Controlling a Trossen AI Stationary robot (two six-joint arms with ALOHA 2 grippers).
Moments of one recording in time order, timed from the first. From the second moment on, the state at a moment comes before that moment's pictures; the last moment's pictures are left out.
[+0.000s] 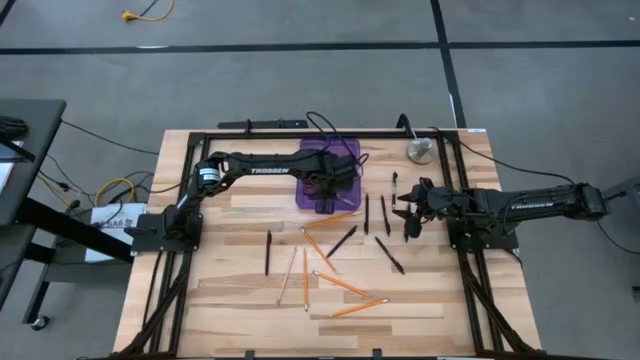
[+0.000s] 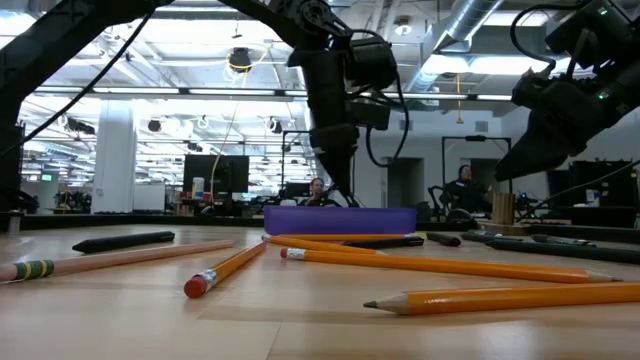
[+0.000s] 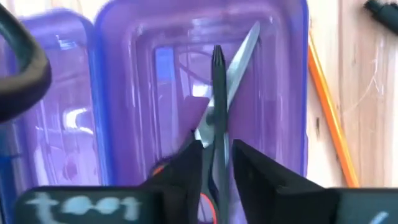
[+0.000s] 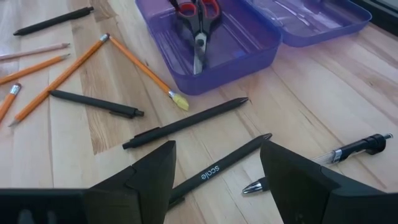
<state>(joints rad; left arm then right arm) 0.21 2.21 1.88 -0.93 -0.12 0.33 -0.04 0.60 0.23 -0.28 0.24 0.29</state>
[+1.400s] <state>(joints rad) -0.07 1.83 1.75 -1.54 -0.20 -0.98 -0.04 0.60 0.23 -0.31 0.24 0.29</state>
